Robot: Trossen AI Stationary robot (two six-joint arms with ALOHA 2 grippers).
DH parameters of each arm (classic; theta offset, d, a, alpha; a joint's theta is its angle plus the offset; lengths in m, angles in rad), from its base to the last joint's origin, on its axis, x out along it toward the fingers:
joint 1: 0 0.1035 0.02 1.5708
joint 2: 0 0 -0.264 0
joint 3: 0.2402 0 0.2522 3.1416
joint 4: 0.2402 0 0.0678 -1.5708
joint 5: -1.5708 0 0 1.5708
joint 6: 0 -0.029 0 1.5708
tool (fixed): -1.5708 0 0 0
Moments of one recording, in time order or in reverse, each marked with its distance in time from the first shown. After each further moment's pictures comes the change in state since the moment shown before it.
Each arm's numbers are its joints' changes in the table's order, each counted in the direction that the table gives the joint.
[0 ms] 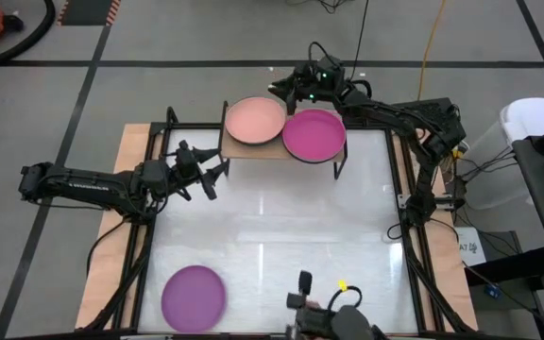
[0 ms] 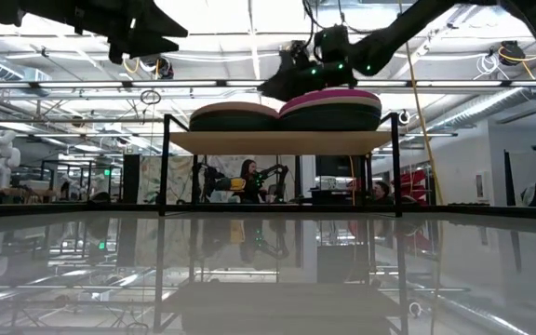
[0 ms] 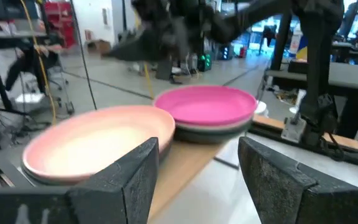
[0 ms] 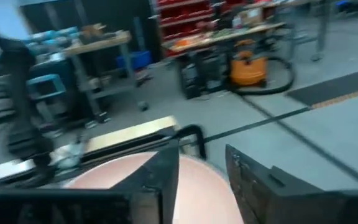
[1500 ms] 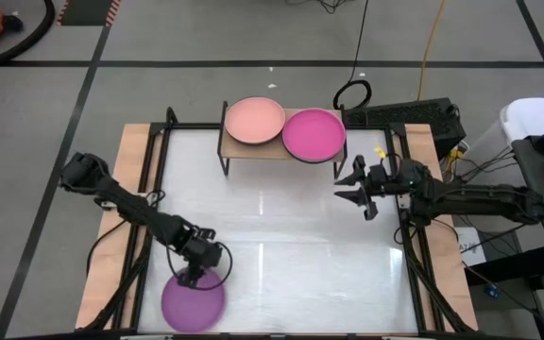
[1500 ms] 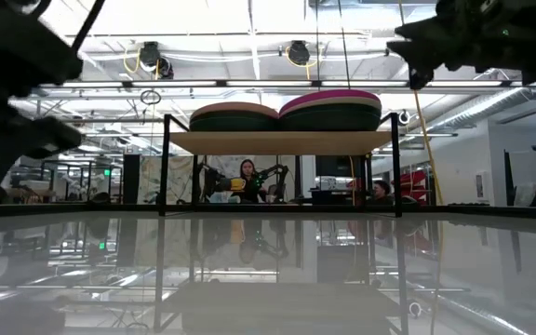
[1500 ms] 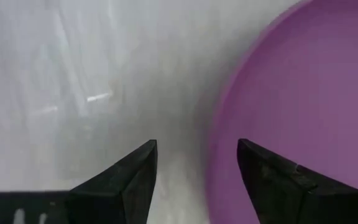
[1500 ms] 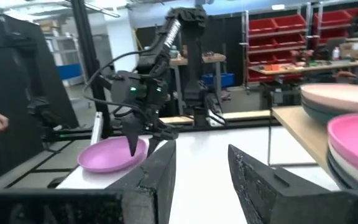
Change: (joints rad) left arm -0.523 -0.638 0.206 0.763 0.700 0.260; right arm 0.498 1.243 -1.267 -0.204 0.173 -0.030
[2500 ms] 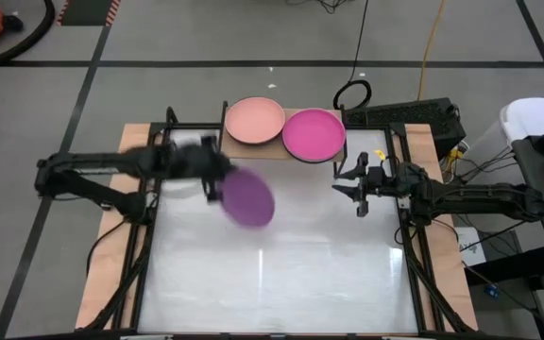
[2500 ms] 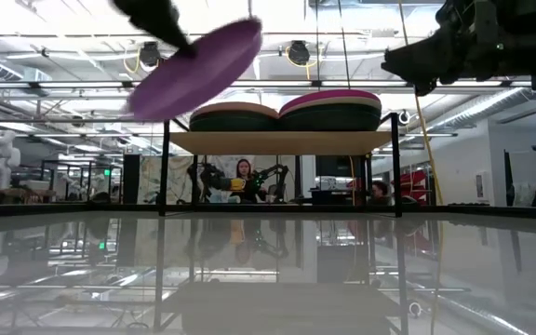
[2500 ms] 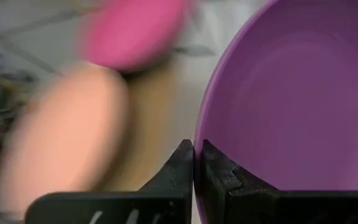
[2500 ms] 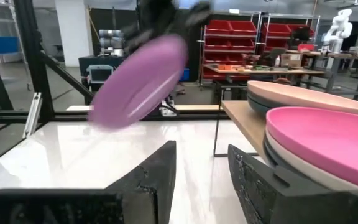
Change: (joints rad) left arm 0.589 0.298 0.396 0.150 -0.428 -0.578; right arm 0.040 -0.003 -0.028 0.015 0.223 0.157
